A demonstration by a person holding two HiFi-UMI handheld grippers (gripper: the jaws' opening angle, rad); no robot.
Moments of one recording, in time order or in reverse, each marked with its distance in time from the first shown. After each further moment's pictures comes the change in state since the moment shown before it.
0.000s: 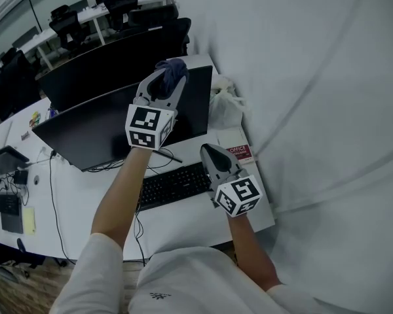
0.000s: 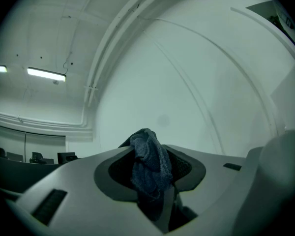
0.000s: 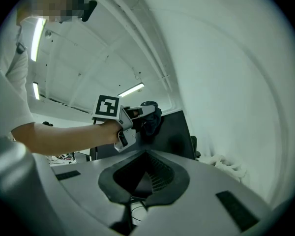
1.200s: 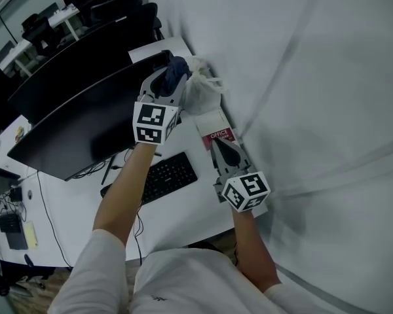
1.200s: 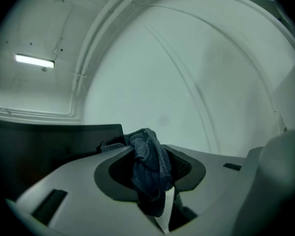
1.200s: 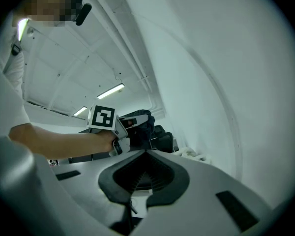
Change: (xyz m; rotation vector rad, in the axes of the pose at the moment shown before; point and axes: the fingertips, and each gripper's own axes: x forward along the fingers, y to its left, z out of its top) left arm 0.084 -0.102 -0.062 -0.020 0.086 -0.109; right arm -0.073 -0.107 -0.022 0.097 0.004 -0.209
